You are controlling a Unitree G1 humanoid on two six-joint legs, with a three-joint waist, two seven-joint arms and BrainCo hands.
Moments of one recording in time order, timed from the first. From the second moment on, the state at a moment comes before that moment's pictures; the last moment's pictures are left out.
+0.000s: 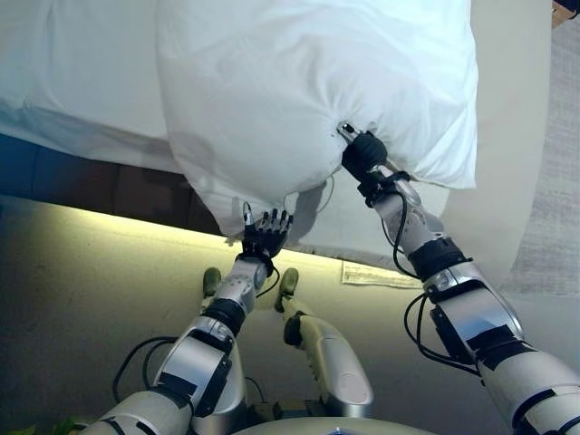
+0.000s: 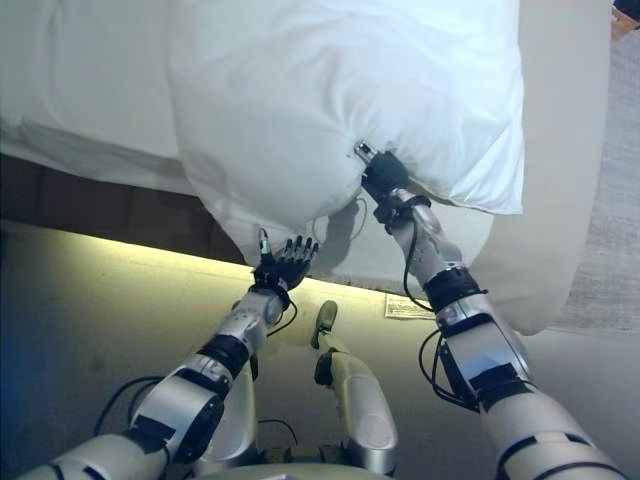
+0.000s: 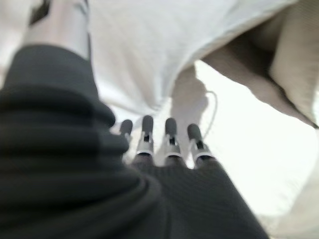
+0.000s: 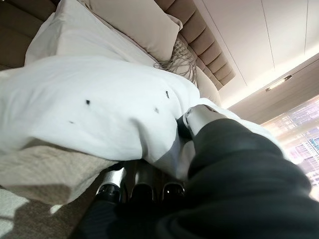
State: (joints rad) left arm -0.62 0.03 -0.31 0.92 -1.96 0.01 -0.08; right arm -0.89 -0.32 0.33 0.73 1.13 -0.01 0.23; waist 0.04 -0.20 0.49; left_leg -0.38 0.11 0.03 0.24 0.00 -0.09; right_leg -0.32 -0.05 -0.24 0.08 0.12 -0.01
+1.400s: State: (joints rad) left arm -0.67 -0.06 -0.19 0.87 -1.96 -0.24 -0.37; right arm -0.88 -0.31 0.37 0.71 1.11 0.03 0.29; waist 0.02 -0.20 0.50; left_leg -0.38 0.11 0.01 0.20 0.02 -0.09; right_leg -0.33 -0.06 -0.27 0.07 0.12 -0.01
